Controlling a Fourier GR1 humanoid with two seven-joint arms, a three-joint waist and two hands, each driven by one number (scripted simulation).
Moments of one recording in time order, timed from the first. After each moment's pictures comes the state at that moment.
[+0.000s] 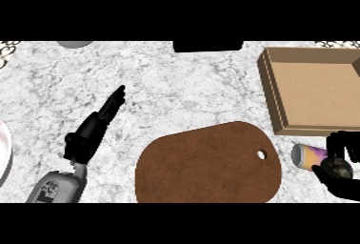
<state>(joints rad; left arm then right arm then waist) -0.18 0.24 -0.20 -1.52 0.01 -0.02 0.06 0.12 -0.80 0.11 -1.88 0.69 -0.04 0.01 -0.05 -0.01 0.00</state>
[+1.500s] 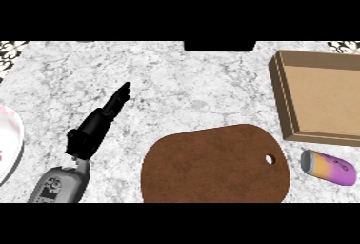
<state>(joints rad) -0.21 0.19 -0.16 -1.54 -0.03 -0.10 0.08 -0.07 -0.92 -0.49 -1.88 0.13 0.25 0.15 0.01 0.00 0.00</state>
